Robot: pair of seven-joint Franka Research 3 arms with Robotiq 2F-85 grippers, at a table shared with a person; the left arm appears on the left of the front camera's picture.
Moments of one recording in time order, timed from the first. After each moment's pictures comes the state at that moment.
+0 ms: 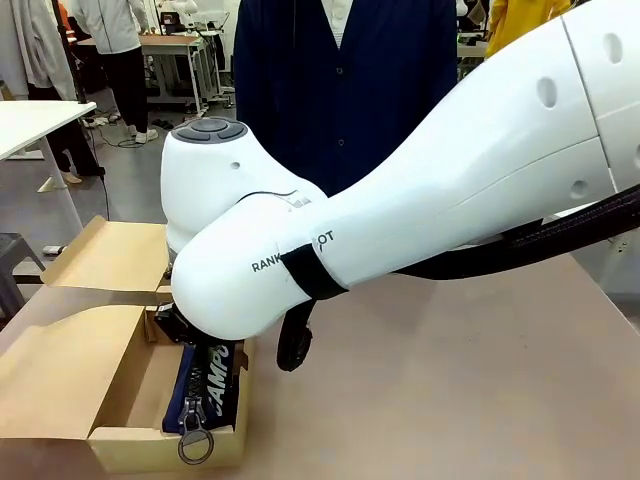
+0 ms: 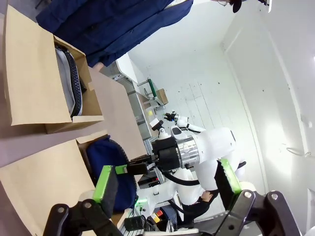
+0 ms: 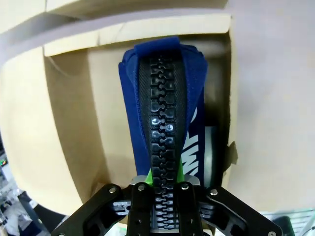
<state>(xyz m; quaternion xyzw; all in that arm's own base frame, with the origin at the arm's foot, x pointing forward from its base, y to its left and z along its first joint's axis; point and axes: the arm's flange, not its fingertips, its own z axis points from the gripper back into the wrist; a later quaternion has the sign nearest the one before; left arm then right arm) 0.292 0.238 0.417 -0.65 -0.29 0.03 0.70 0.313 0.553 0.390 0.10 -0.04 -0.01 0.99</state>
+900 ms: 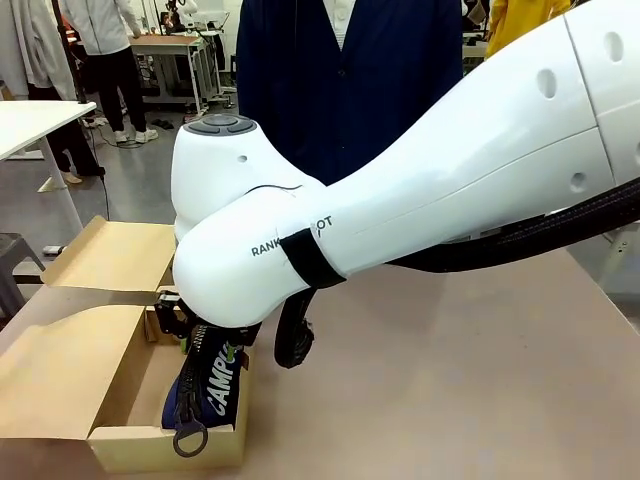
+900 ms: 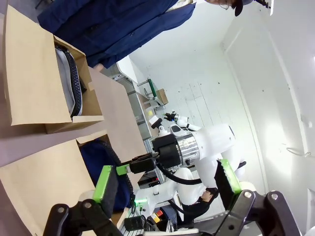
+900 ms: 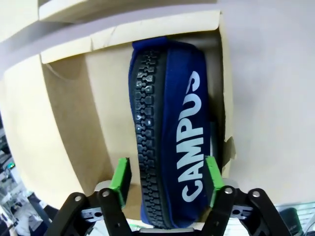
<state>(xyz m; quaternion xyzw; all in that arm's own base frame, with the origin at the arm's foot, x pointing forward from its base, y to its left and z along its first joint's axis) 0.292 0.238 0.417 -0.65 -0.29 0.03 0.70 0.320 0.548 0.395 0.11 -0.03 -0.03 0.99</state>
